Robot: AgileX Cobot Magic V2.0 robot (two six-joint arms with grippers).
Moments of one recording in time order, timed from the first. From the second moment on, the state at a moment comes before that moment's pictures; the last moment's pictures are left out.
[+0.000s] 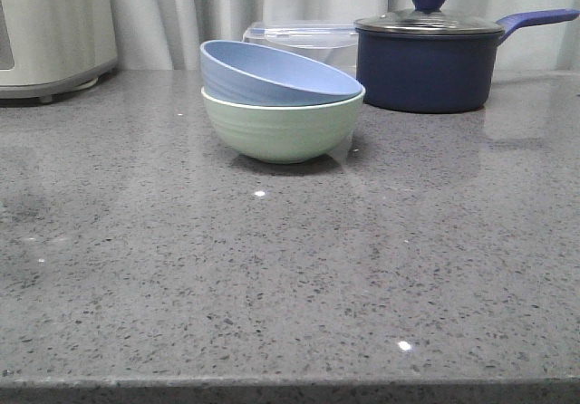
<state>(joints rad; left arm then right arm) -0.45 0.82 -0.88 0.07 0.72 -0.10 0.13 0.54 -0.66 0.09 0.69 0.05</state>
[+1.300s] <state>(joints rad) -0.45 0.07 -0.53 0.25 0.80 -0.26 0.13 0.19 -0.56 0.03 0.72 0.06</state>
